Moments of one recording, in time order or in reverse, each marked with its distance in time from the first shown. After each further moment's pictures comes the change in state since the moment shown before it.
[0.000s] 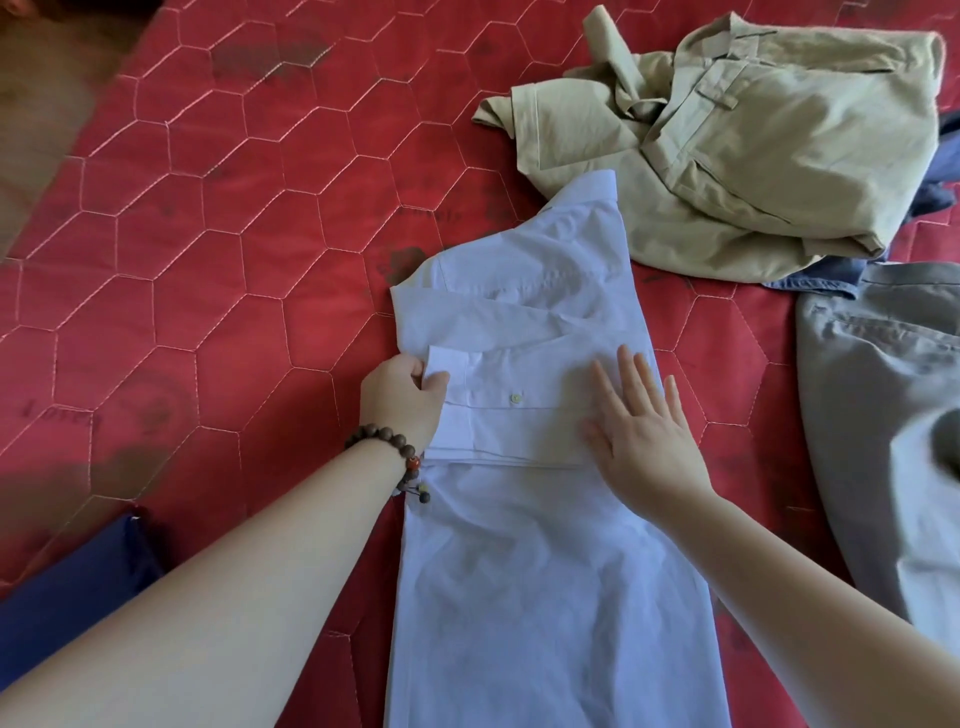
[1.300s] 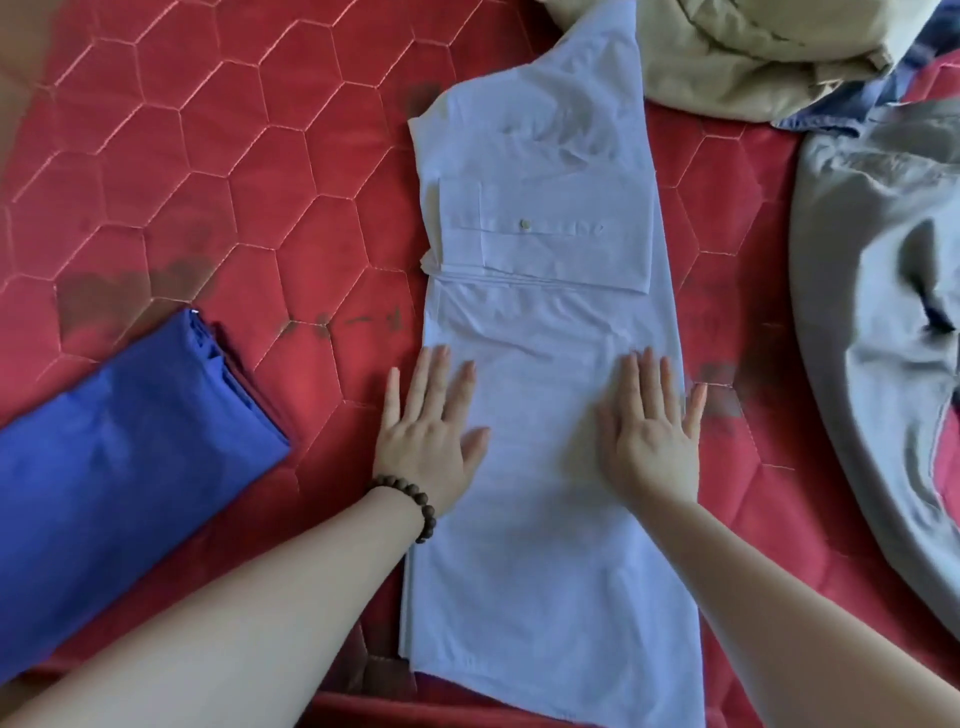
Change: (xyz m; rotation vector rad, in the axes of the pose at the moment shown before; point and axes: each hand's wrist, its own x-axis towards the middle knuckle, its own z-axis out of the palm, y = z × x) left_hand -0.206 -0.107 0.006 0.814 -0.228 0.474; right_hand -0.174 -0.016 0.063 -0.035 0.029 0.199
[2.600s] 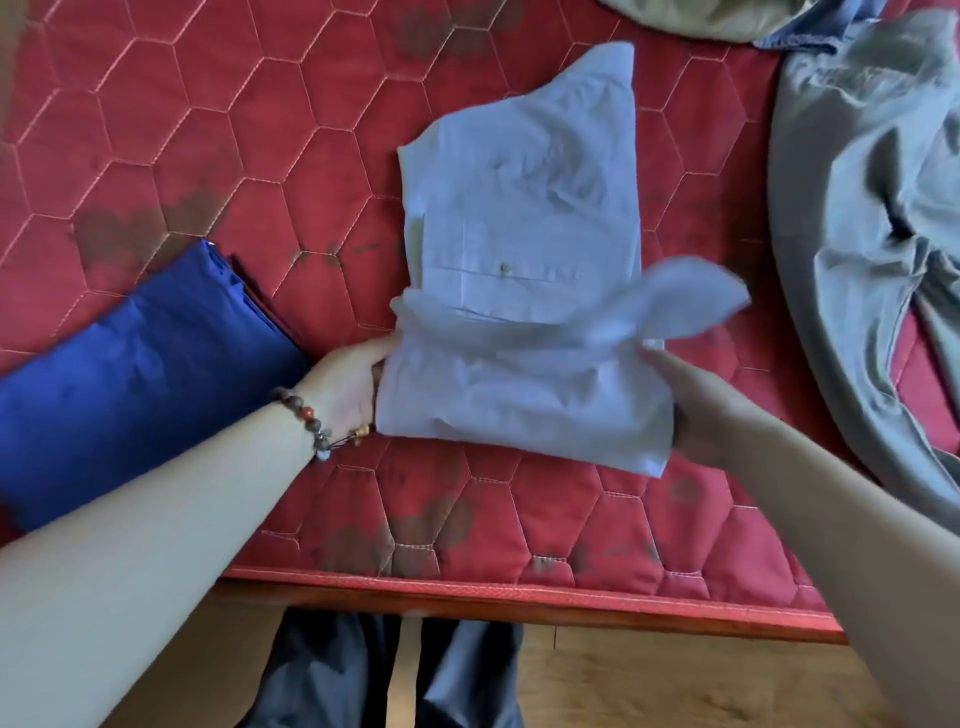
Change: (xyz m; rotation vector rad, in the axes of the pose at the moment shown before) left_hand -0.043 -0.060 -0.062 -1.657 -0.465 -0.726; right_hand -0.049 0.005 -0.068 1.528 -0.557 0.829
